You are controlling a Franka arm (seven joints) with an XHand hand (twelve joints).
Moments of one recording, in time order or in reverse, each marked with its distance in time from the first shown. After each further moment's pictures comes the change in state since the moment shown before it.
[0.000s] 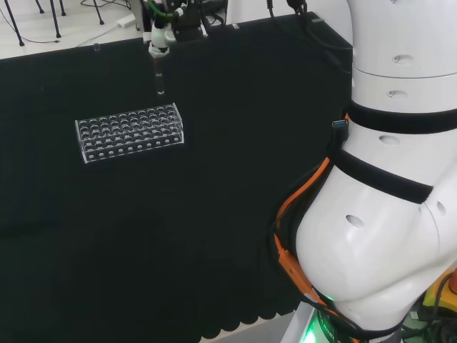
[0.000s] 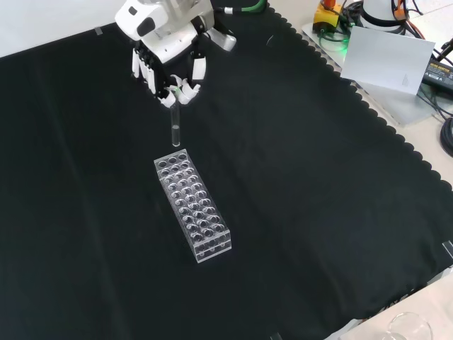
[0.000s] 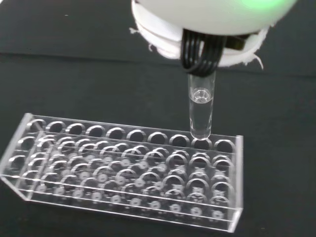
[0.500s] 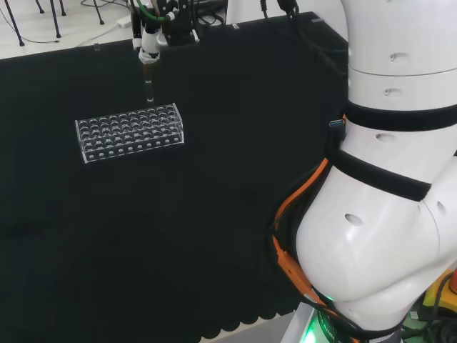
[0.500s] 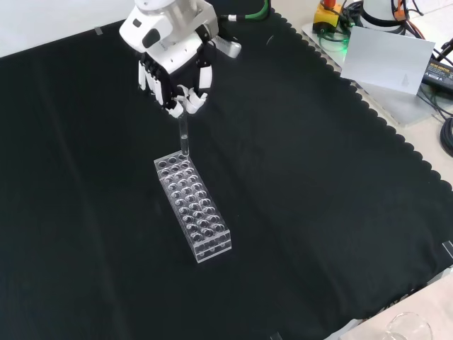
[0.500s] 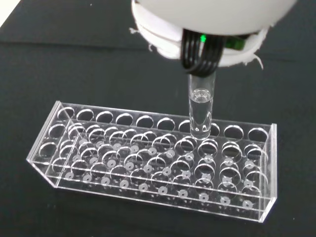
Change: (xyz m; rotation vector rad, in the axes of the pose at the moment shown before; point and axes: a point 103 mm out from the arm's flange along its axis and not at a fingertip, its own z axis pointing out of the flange) arm 0.017 0.003 0.011 0.038 0.025 -0.036
